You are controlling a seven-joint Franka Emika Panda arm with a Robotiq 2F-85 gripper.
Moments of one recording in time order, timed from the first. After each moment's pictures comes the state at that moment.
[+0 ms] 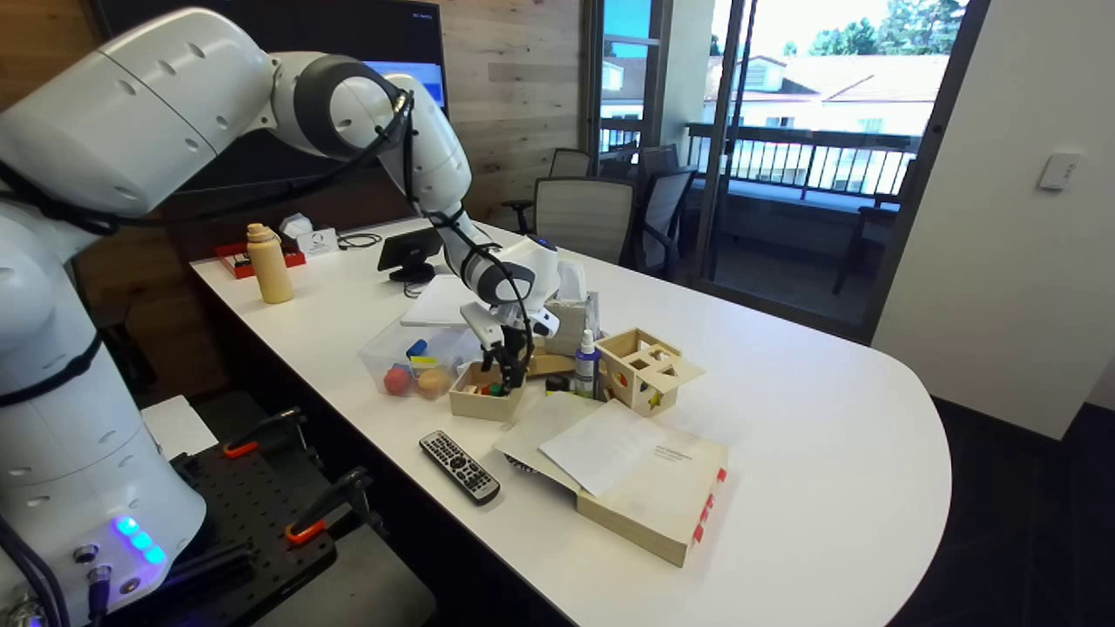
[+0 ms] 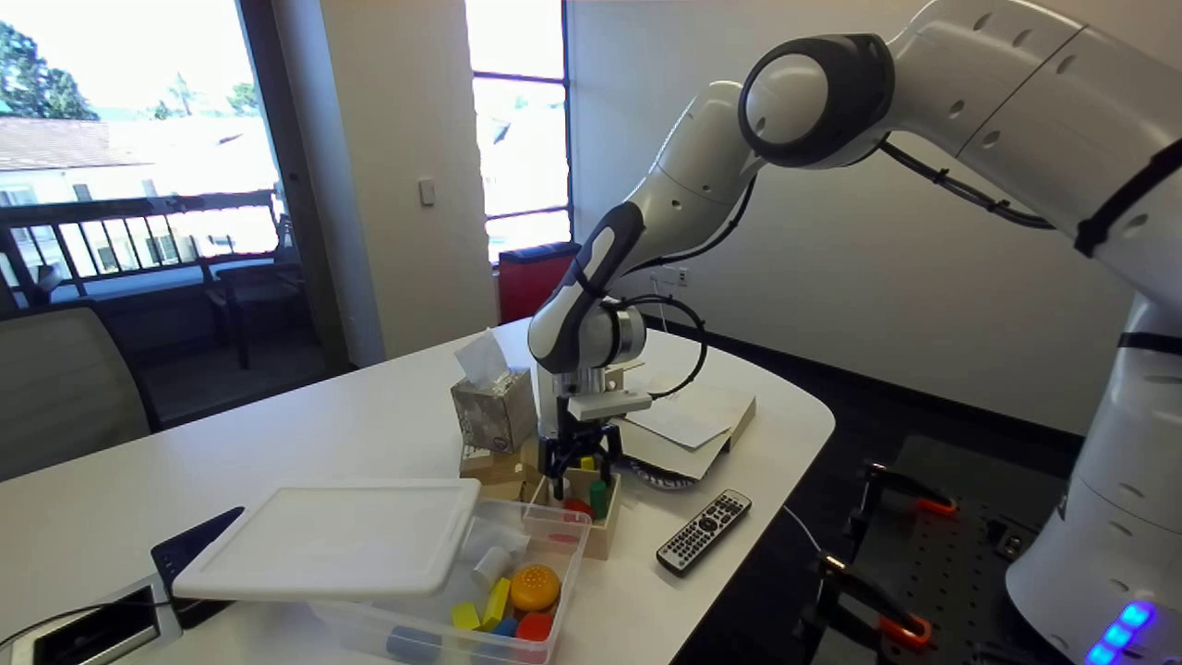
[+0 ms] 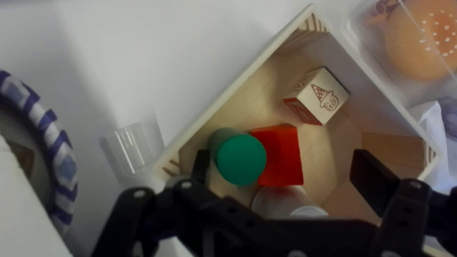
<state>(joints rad) -0.06 0.99 0.06 -1.64 0.27 2.39 0.05</state>
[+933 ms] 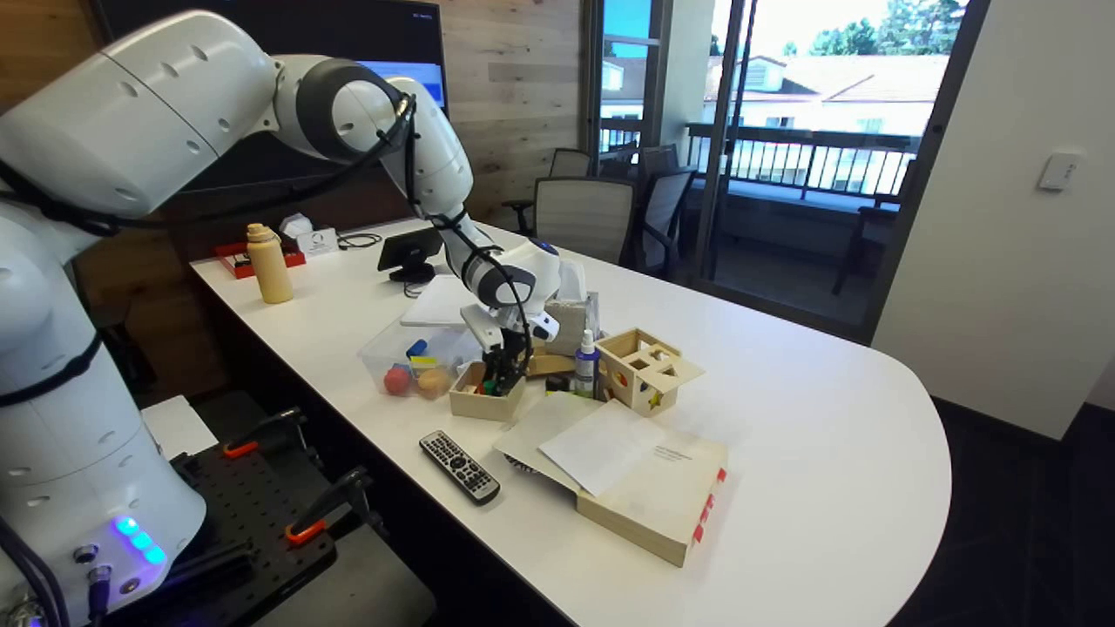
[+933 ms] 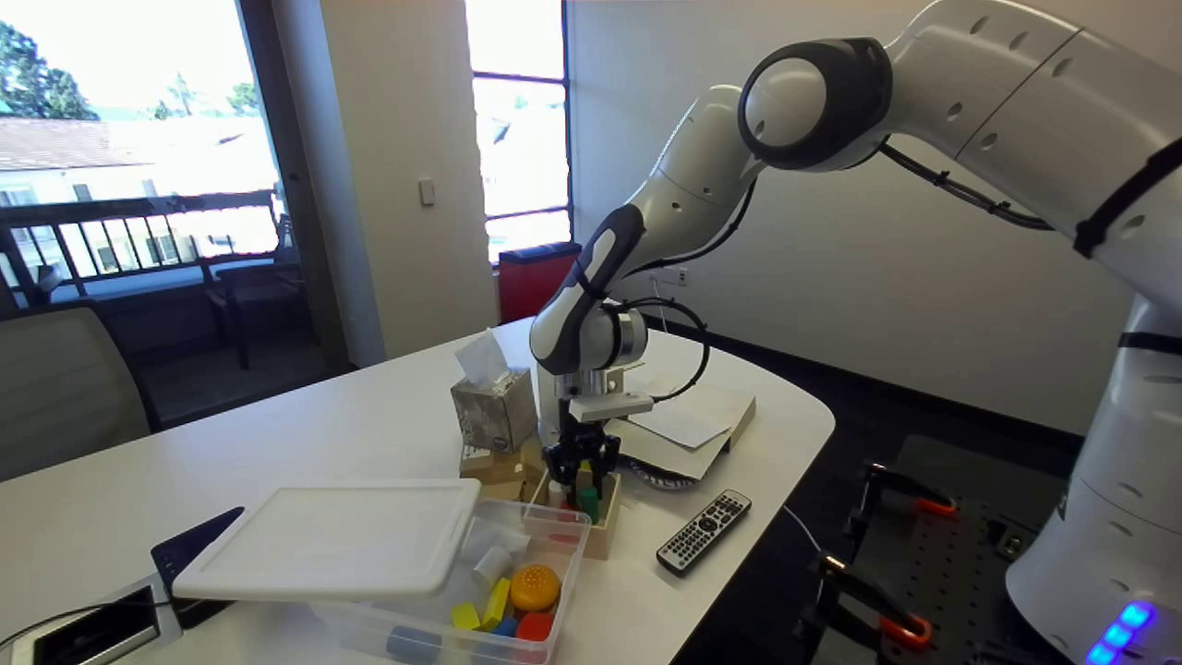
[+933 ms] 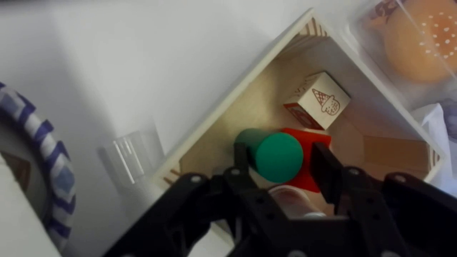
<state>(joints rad) -0.07 1.00 0.07 -1.64 0.28 2.38 0.05</state>
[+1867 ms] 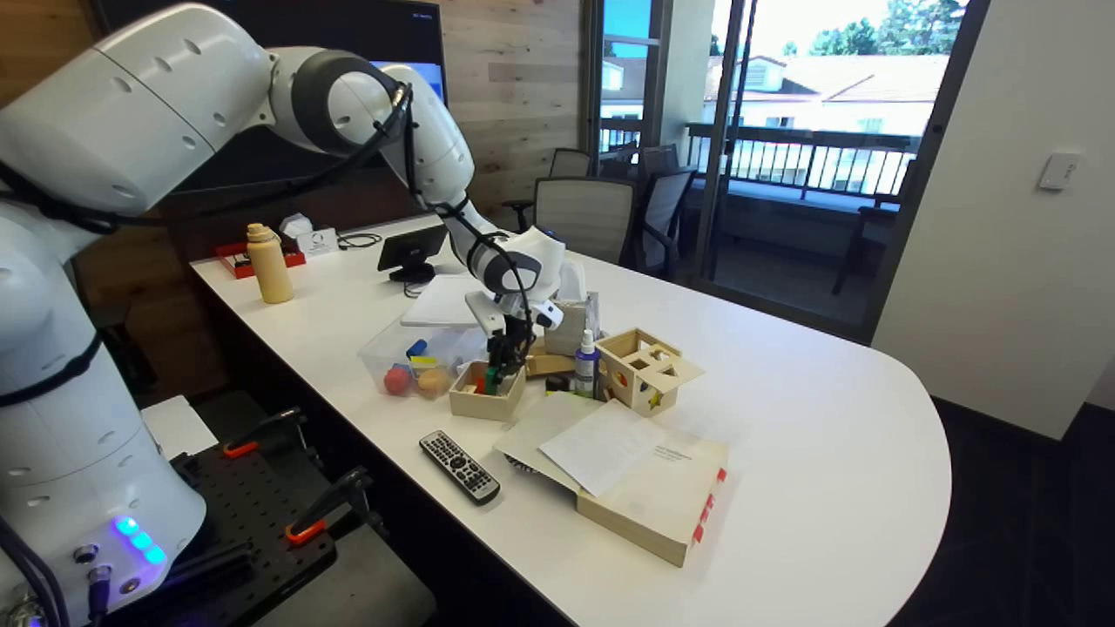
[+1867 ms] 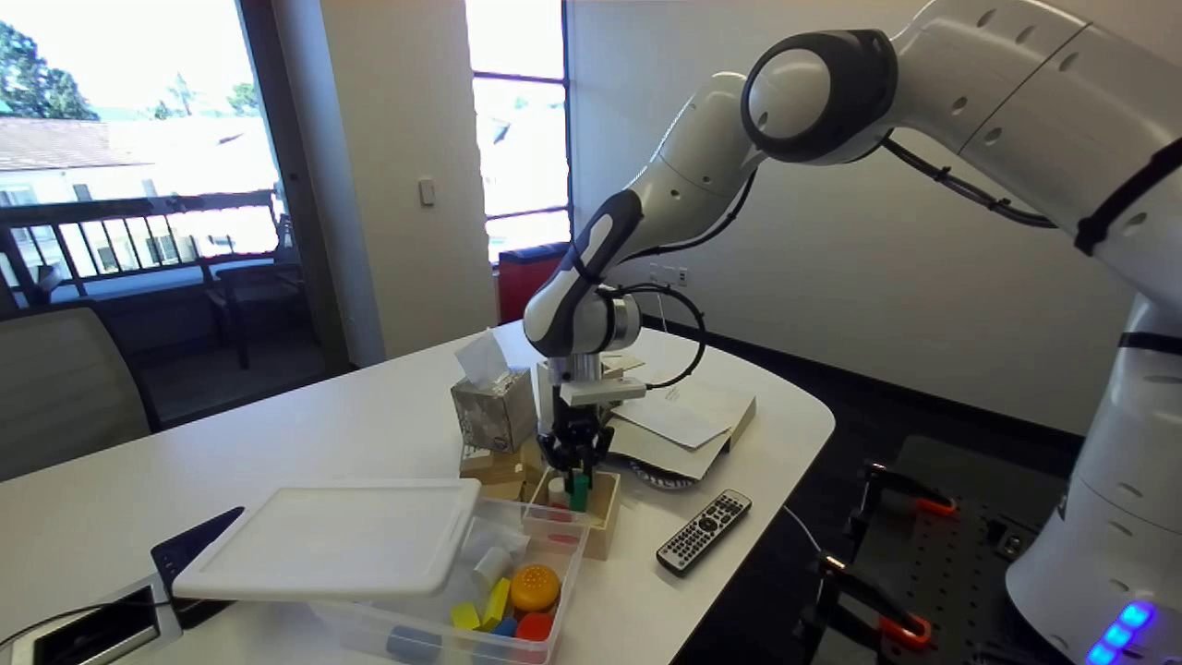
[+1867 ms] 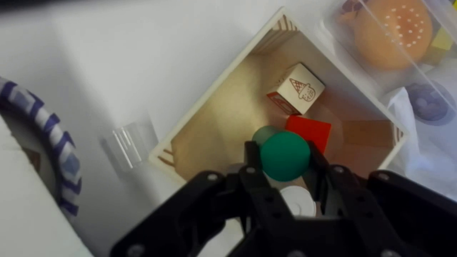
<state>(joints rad) -0.07 0.97 0.06 -1.61 0.28 2.32 0.10</state>
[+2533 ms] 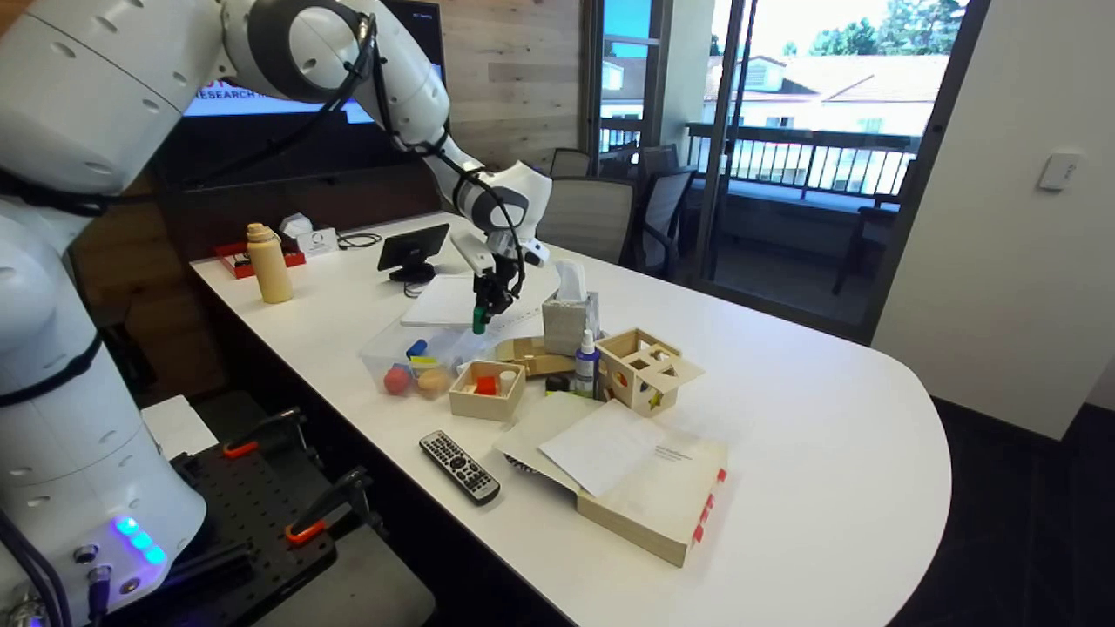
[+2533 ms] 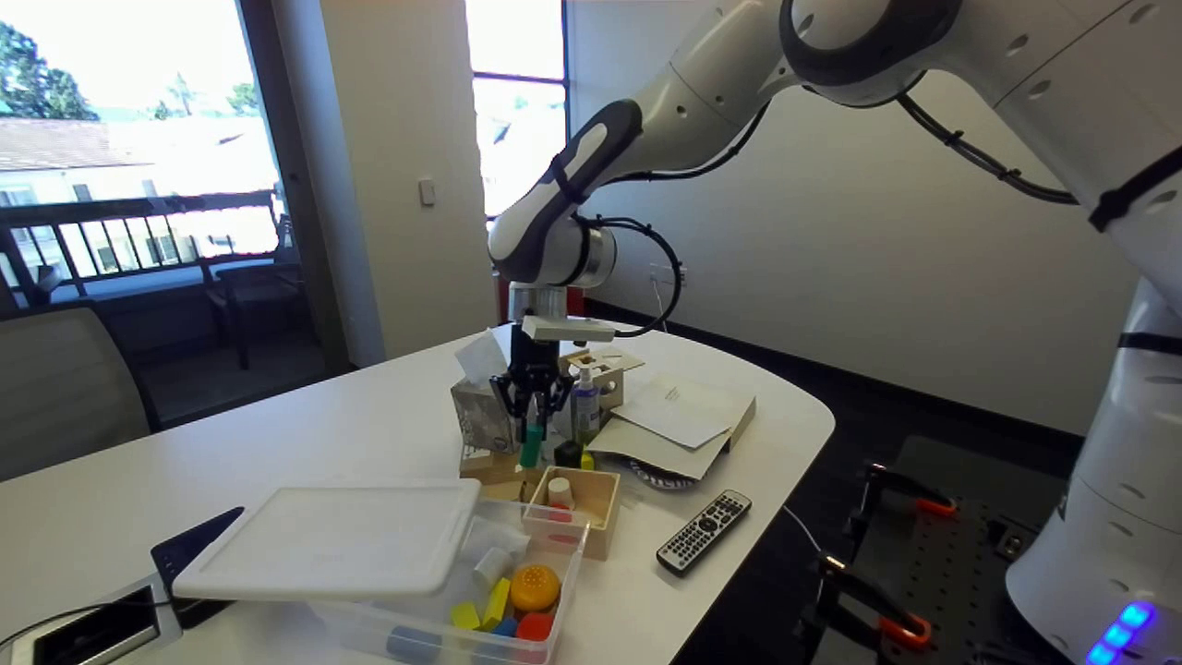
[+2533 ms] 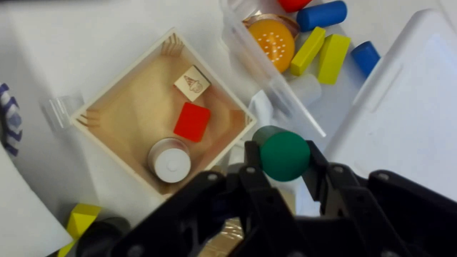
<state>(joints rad) -0.05 0.78 0.13 -1.64 0.31 2.22 0.08</state>
